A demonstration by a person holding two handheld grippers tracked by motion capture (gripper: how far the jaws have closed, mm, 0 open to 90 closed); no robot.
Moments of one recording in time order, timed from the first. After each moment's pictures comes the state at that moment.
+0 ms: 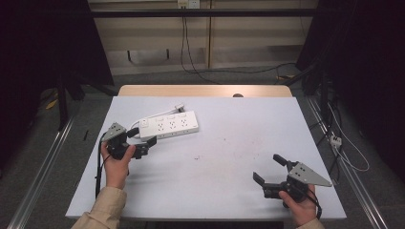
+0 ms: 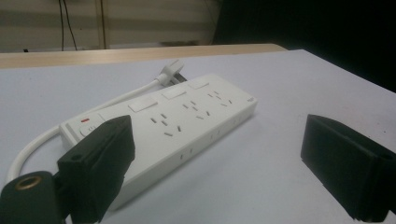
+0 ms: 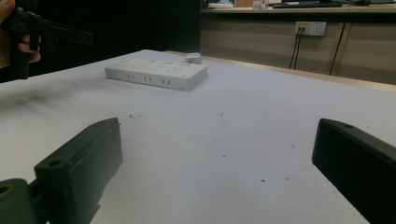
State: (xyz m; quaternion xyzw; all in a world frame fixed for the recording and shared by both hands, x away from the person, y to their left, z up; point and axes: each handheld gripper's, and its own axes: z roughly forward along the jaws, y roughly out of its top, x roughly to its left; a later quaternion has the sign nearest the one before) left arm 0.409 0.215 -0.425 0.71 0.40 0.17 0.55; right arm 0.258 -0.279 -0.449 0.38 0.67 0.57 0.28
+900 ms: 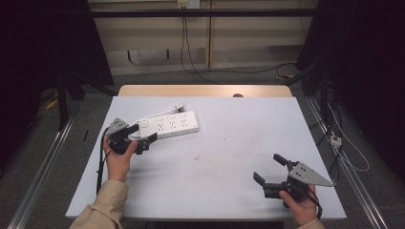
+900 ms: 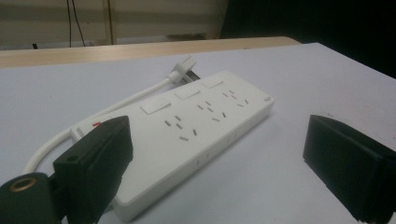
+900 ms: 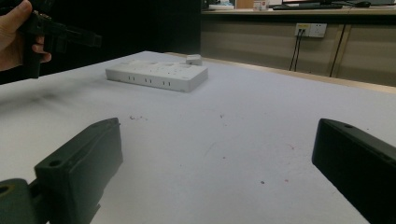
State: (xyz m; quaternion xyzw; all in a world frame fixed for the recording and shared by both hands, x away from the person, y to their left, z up) left arm 0.426 0.213 -0.425 0.72 0.41 0.17 0.53; right arm 0.257 -0.279 -0.448 0.38 0.67 0.57 0.28
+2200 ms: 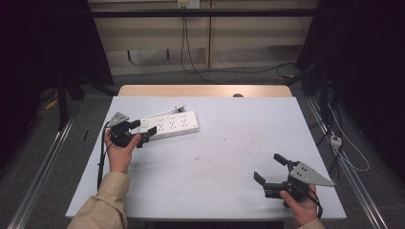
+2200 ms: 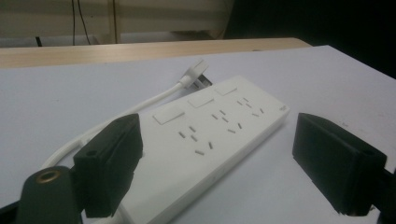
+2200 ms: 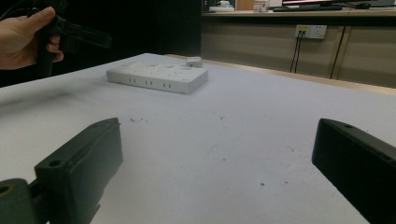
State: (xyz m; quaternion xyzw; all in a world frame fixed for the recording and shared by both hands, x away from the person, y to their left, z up) left arm 0.448 0.213 -0.423 0.72 0.42 0.16 0.53; right arm 0.257 -0.280 -0.447 0.38 0.67 0.57 0.28
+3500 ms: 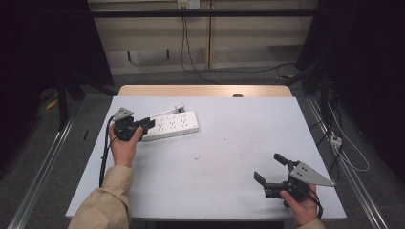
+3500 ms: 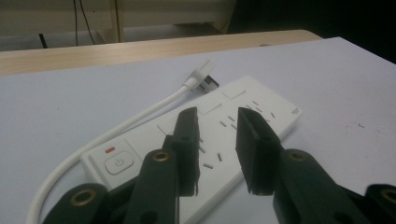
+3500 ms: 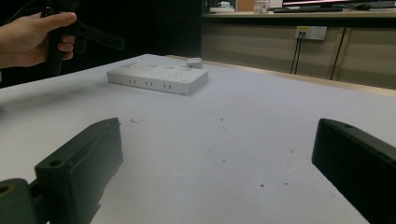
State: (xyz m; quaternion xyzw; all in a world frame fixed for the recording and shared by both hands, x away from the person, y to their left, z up) left arm 0.464 0.206 -0.422 0.73 0.42 0.17 0.51; right arm 0.257 -0.280 -0.446 0.38 0.67 0.57 0.28
